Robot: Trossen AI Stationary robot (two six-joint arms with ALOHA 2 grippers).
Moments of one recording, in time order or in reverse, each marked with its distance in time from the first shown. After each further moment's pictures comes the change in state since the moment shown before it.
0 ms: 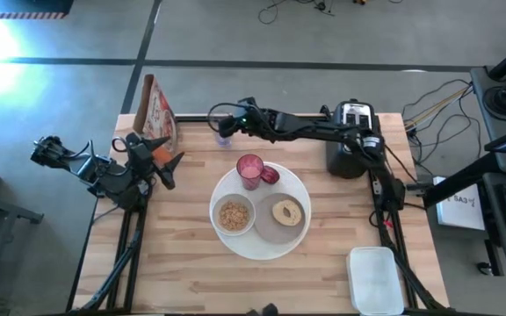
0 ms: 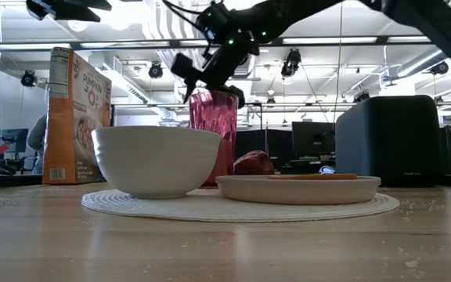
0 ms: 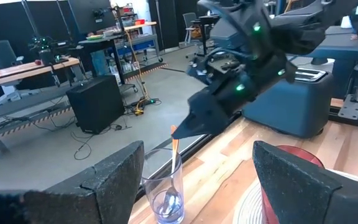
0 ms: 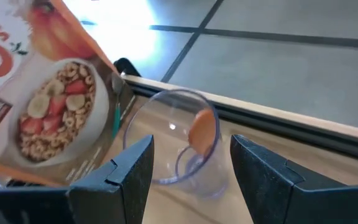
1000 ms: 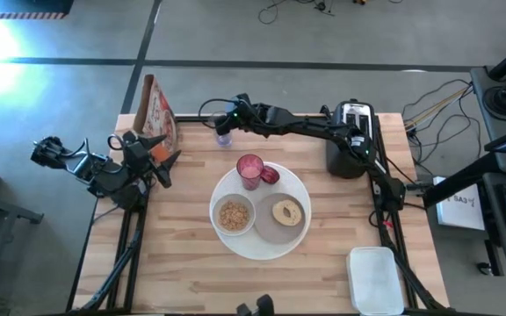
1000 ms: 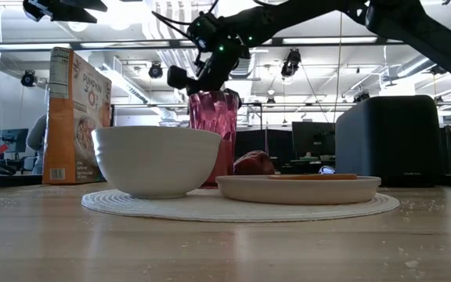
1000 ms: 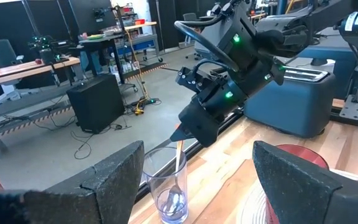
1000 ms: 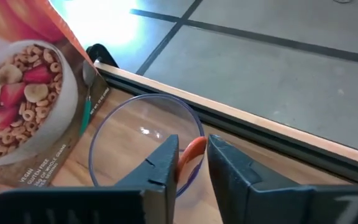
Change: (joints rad) left arm 0.000 -0.040 0.000 -0.043 0.002 -0.004; right arm -0.025 0.138 0.238 -0.194 0.017 -0.089
